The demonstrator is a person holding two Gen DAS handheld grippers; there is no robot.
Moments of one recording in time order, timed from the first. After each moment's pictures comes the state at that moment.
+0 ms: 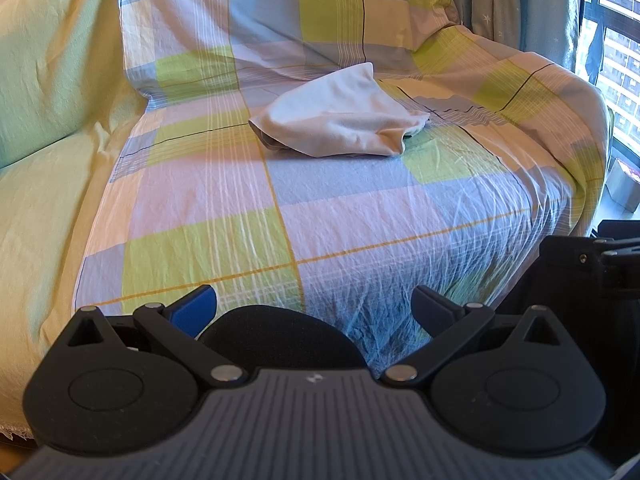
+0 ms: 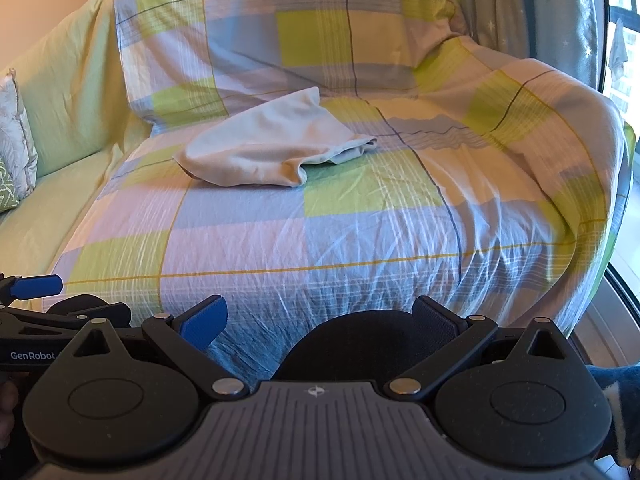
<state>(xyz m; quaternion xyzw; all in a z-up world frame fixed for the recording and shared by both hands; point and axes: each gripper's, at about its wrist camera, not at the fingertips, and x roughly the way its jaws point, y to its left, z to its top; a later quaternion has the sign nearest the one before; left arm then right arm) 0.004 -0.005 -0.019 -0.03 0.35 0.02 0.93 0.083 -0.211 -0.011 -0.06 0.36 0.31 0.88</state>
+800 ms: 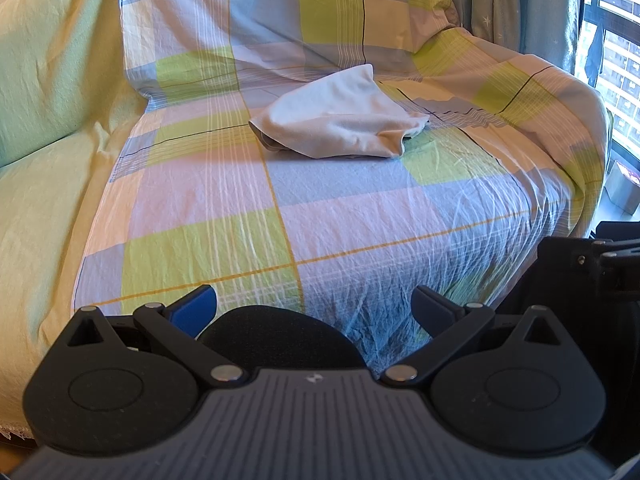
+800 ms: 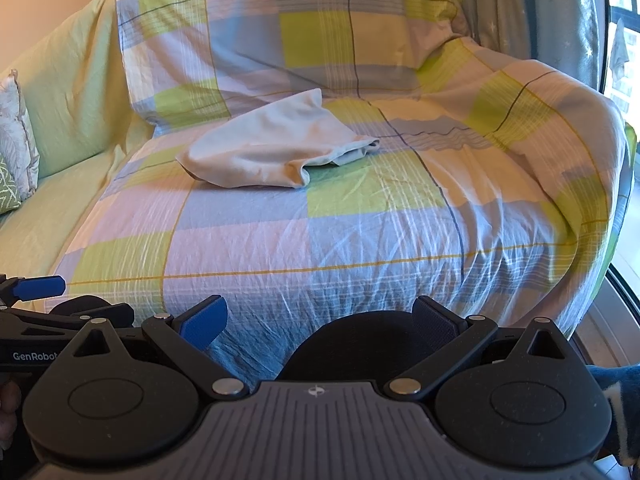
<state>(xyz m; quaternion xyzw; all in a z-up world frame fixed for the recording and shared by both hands) 0.002 -0.005 -0.019 -0.03 0.35 0.03 0.94 0.082 -0.210 -0.010 -0.06 0.35 0.31 0.88</state>
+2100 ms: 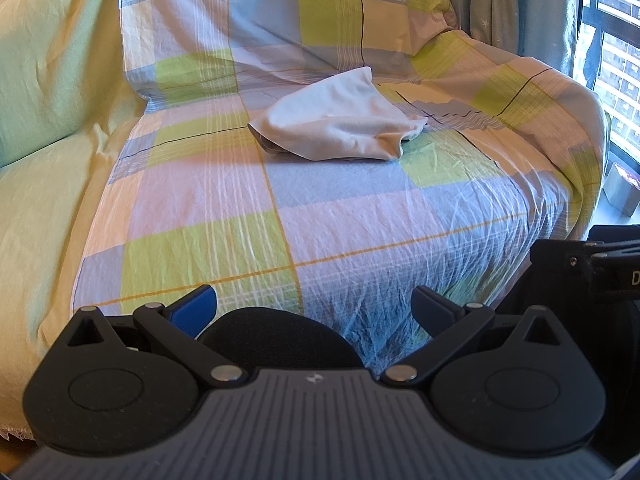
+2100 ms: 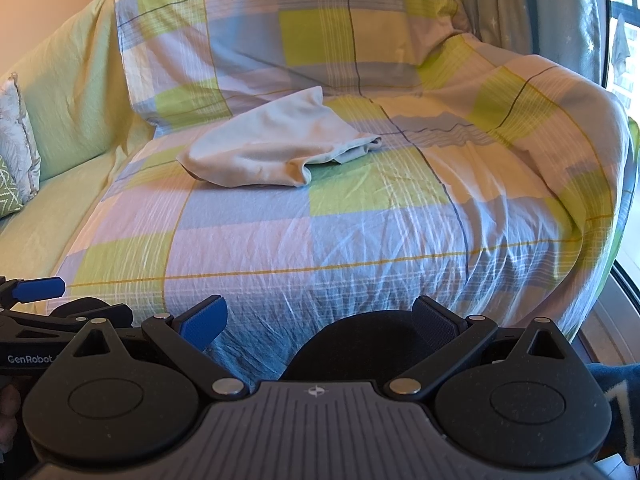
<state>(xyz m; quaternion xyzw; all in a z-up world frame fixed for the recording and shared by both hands) 0.002 -0.004 -0.018 -0.04 0.35 0.05 0.94 0.086 -0.209 -0.013 -0.05 0.36 0.32 0.88</state>
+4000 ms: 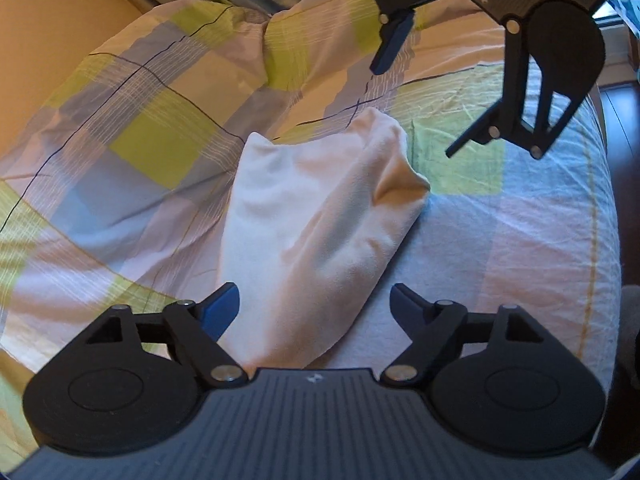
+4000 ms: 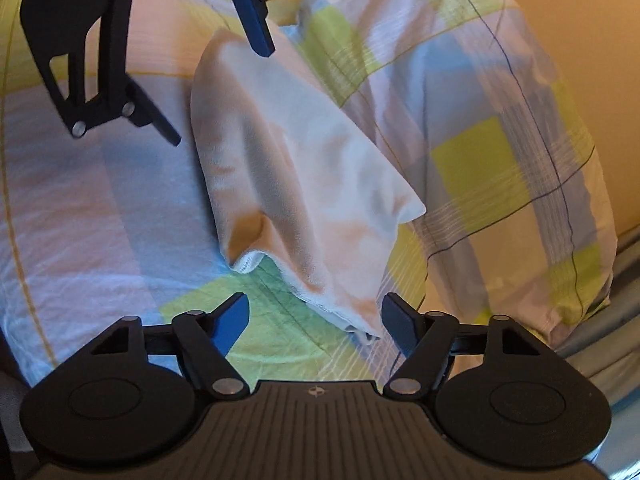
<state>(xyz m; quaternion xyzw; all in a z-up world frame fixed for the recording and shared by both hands) 0.196 0.005 -0.057 0.41 0.25 -0.10 0.87 0.236 -0.066 -0.085 -0.54 0.06 0.43 0.72</state>
